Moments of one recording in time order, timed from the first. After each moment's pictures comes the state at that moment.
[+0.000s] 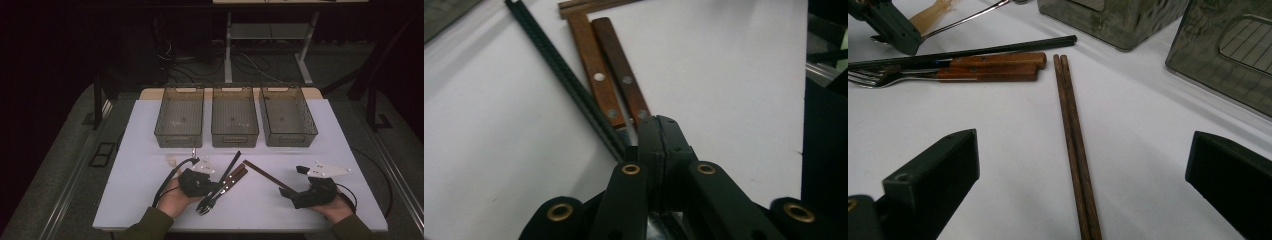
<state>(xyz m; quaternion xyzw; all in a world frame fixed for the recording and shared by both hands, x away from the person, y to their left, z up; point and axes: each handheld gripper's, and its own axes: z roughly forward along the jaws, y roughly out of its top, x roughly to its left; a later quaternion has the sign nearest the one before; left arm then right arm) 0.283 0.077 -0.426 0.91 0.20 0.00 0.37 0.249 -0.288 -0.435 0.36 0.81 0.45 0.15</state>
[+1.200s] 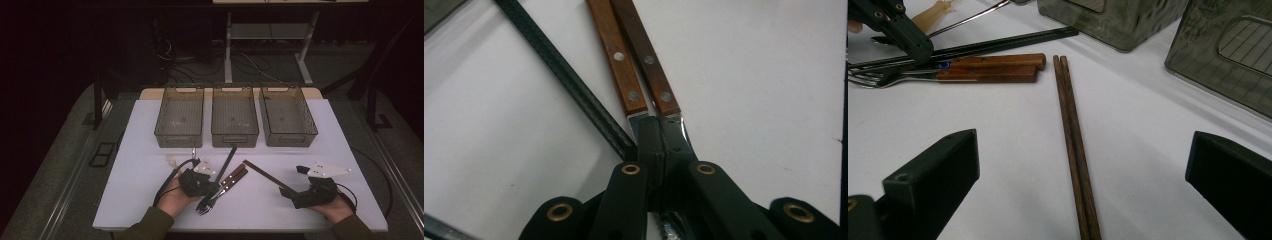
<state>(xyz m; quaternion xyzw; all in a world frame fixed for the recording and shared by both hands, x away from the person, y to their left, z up) 0.288 0.079 -0.433 0.91 0.20 0.02 0.35 0.249 -0.288 -0.435 0.36 0.80 0.45 0.15</state>
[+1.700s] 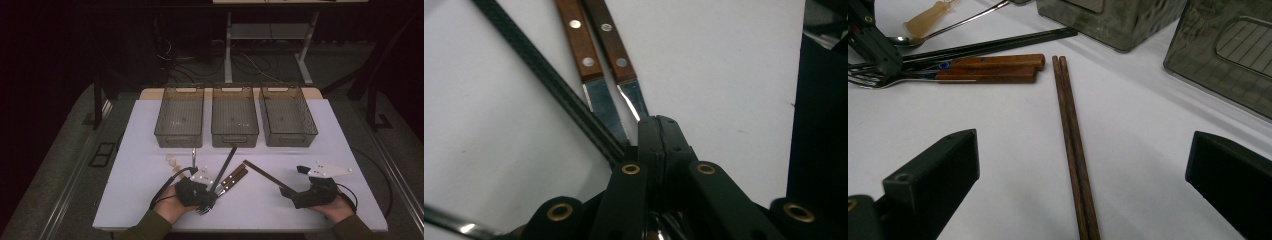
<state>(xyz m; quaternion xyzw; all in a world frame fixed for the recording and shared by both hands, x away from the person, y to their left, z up) 0.268 0.087 -0.434 0.92 0.18 0.00 0.34 0.249 -0.289 -0.435 0.36 0.80 0.45 0.15</state>
